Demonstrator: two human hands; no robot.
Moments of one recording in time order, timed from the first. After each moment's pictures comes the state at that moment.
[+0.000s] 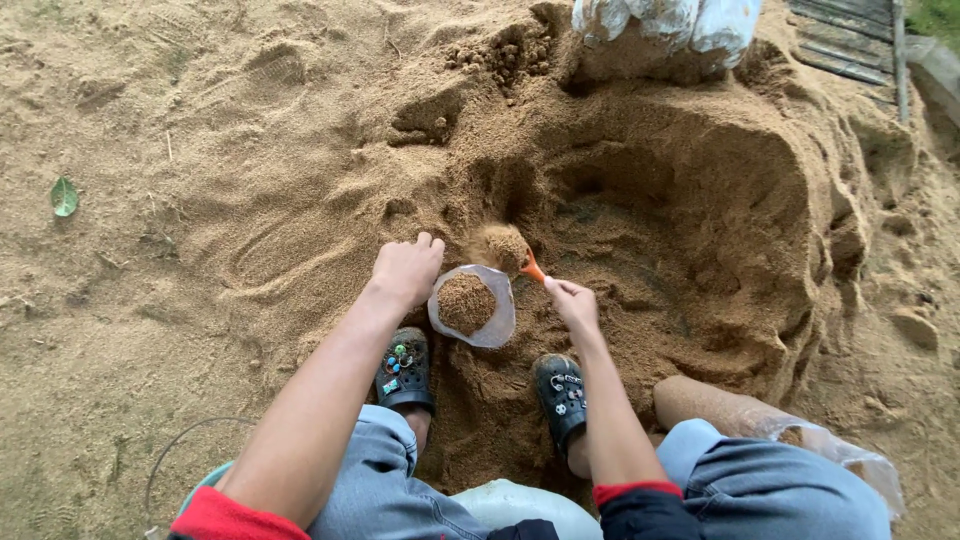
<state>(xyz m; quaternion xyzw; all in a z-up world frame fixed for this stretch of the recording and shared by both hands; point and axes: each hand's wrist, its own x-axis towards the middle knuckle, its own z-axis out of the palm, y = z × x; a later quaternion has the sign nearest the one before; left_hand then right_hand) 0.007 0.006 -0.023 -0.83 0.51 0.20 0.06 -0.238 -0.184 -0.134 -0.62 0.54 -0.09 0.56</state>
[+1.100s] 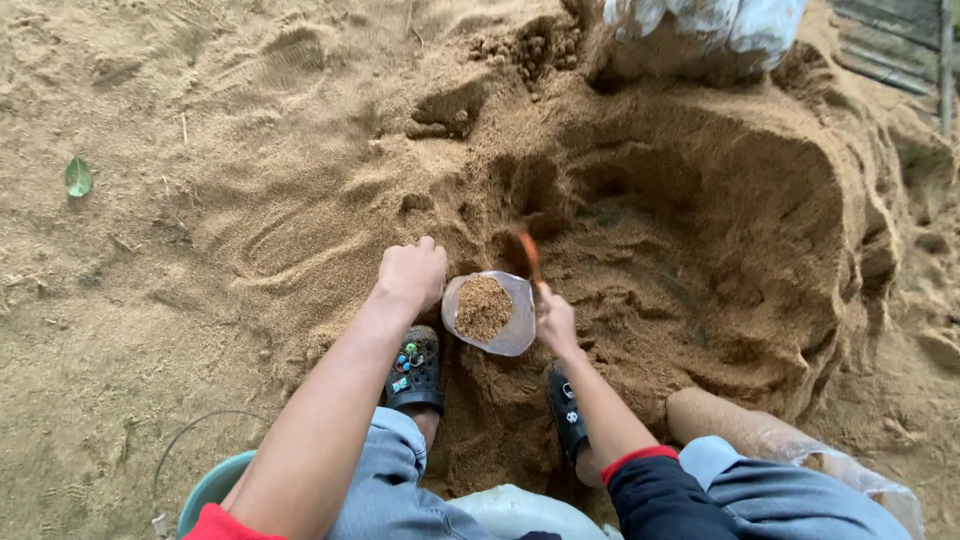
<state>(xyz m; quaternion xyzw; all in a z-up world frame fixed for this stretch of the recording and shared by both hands) 0.013 0.015 -0.041 -0.85 0.47 0.23 0.07 -0.227 -0.144 -0.189 -0.84 0.37 -0.07 0.40</state>
